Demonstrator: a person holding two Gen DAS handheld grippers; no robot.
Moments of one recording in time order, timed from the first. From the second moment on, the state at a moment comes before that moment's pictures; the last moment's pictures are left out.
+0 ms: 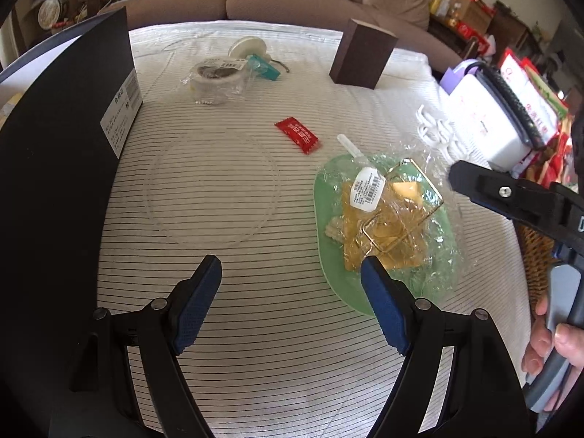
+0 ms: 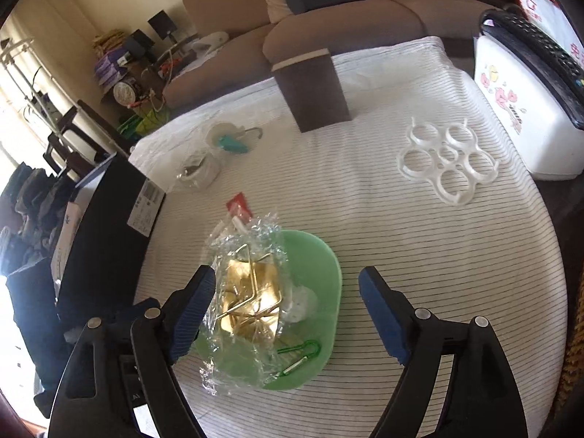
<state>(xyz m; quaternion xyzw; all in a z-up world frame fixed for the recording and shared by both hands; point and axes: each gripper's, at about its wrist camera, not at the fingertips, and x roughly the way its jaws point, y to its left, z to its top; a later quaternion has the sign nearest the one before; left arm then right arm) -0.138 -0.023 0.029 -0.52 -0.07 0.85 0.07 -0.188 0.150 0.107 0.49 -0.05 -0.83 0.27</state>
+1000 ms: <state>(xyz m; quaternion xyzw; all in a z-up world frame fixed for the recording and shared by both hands) -0.137 0.006 0.015 -0.54 -0.05 0.83 0.11 -0.175 0.231 0.104 0.52 0.04 -0.84 0.16</state>
